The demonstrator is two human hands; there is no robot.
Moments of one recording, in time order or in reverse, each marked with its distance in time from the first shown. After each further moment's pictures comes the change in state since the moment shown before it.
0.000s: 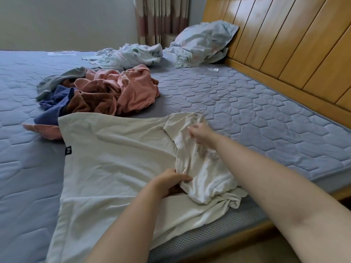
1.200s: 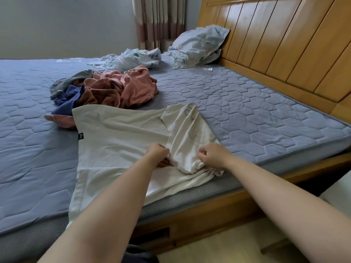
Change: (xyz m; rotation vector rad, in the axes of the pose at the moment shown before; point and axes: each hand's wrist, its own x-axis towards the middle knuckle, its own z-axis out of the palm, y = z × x) left_hand -0.045 0.007 0.003 0.331 0.466 0.140; right_hand -0.170 0.050 -0.020 -0.701 -0.112 -0.227
